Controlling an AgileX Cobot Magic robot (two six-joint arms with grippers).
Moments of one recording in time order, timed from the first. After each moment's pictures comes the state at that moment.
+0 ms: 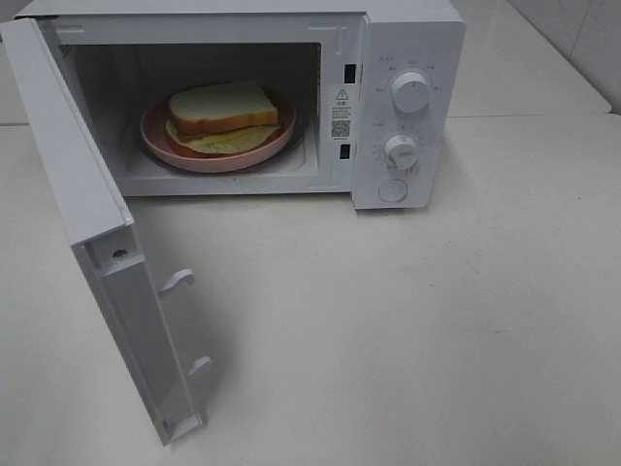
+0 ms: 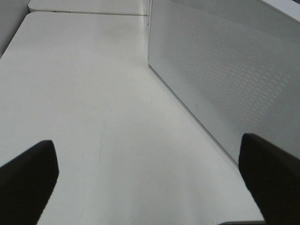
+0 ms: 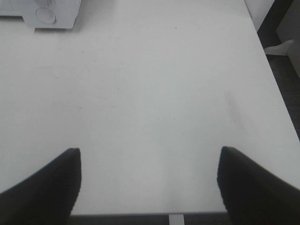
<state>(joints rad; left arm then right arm) 0.03 0.00 -0.50 -0.11 1.04 0.03 0.12 0.08 -0.54 -0.17 1.10 0.14</state>
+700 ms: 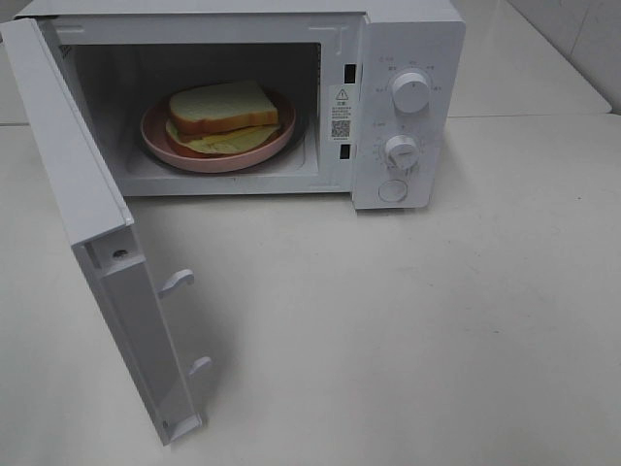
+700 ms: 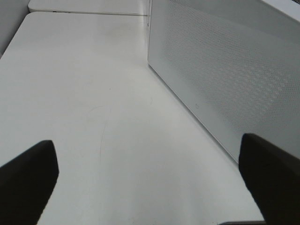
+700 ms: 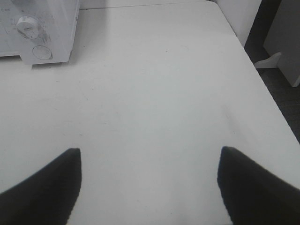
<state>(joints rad) 0.03 0.00 -0.50 -0.11 1.04 0.03 0.00 0.00 -0.51 -0.10 1.04 0.11</state>
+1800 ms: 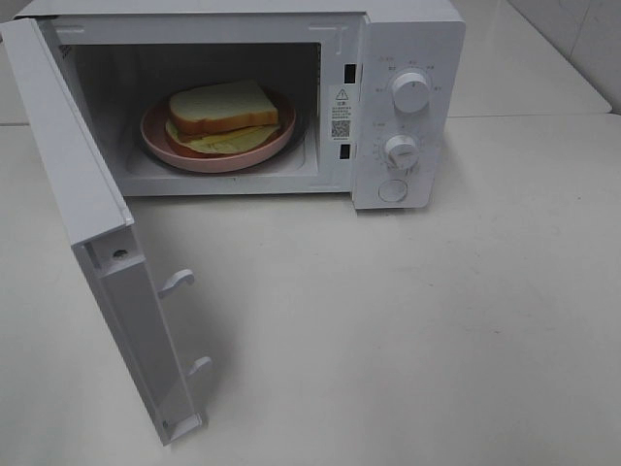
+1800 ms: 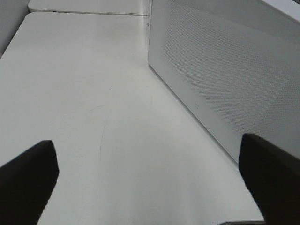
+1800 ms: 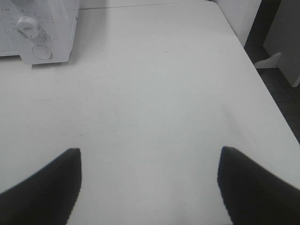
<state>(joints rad) 0.03 0.00 -0.50 -0.11 1.04 0.03 0.00 0.00 -0.51 -0.10 1.04 0.11</state>
